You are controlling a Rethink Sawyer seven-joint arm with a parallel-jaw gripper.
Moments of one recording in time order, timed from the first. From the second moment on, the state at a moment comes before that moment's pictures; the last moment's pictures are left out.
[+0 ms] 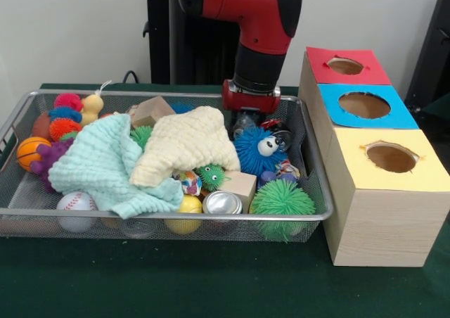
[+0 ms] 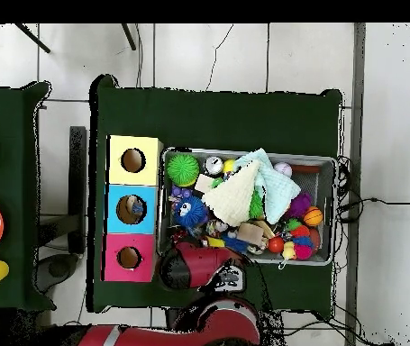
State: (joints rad) arm -0.02 -0.38 -0.17 1.87 -0.22 -0.02 1.78
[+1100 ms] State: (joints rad) arm -0.01 -0.37 -0.18 1.87 -0.19 -0.02 1.78
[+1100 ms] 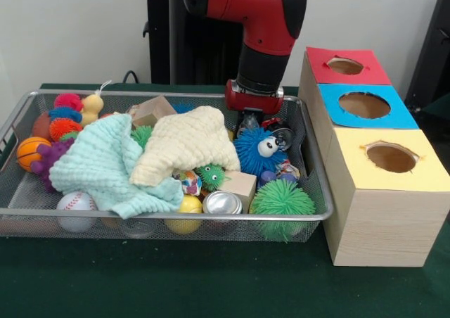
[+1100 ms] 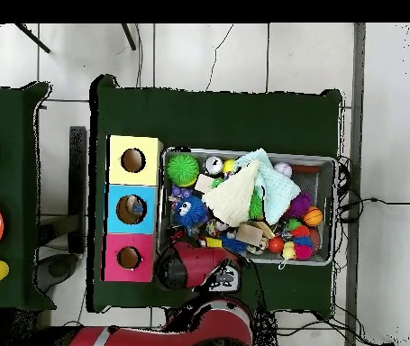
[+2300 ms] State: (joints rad) arm -0.01 -0.39 -0.18 1.87 -0.16 0.08 1.78
